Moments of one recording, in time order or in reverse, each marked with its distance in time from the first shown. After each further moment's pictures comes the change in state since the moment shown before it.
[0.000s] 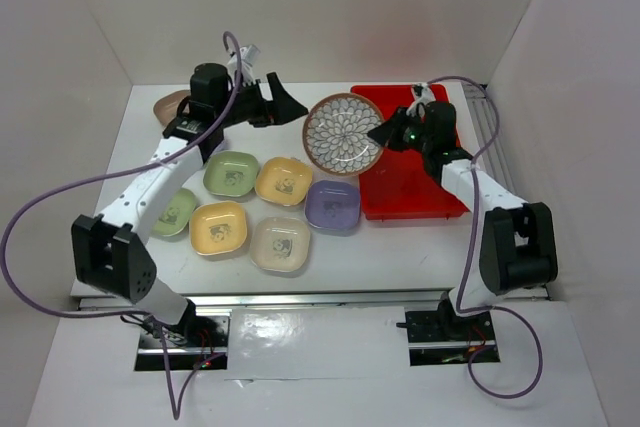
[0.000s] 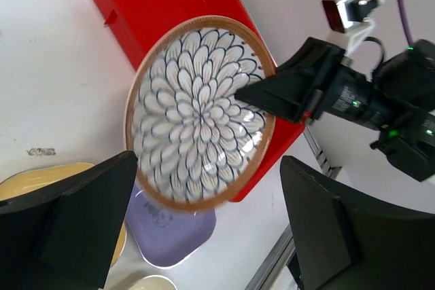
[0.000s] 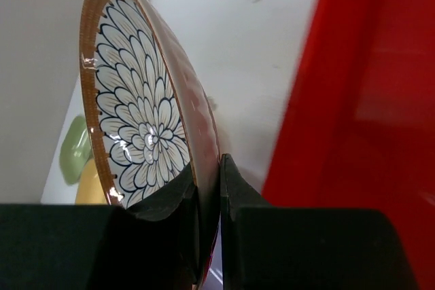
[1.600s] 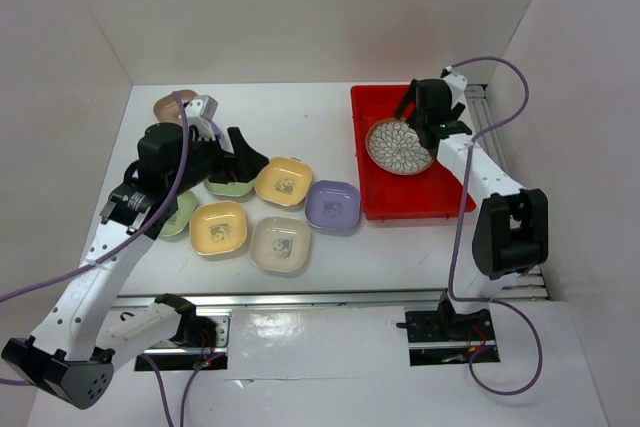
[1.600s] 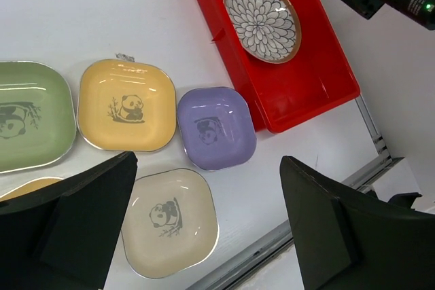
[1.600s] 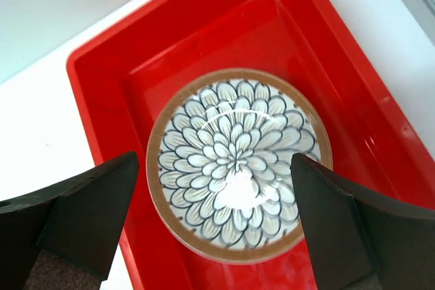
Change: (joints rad) left arm -0.038 -0.599 -0.298 -0.360 -0.306 0.115; right arm -0.030 0.110 0.283 -0.382 0.843 -0.005
